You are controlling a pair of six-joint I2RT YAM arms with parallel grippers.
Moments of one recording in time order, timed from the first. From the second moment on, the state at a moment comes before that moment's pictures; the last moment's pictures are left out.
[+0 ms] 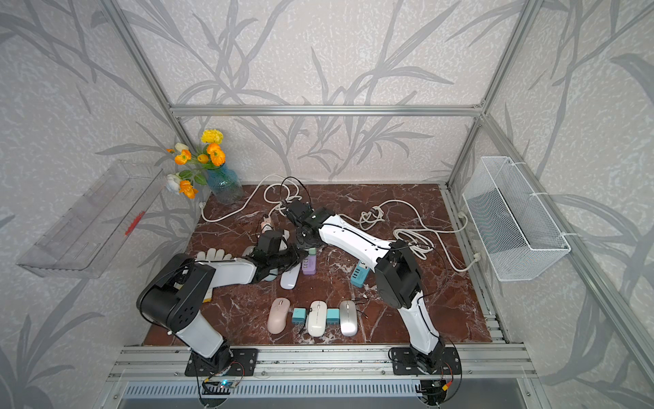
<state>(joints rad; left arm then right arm) -0.42 1.67 0.65 0.33 0.34 -0.99 0.86 2.10 1.92 -0.96 0.16 0.63</state>
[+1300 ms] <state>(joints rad) -0.42 1.67 0.71 0.22 0.33 -0.92 0.87 1.65 1.25 -0.79 -0.38 0.34</state>
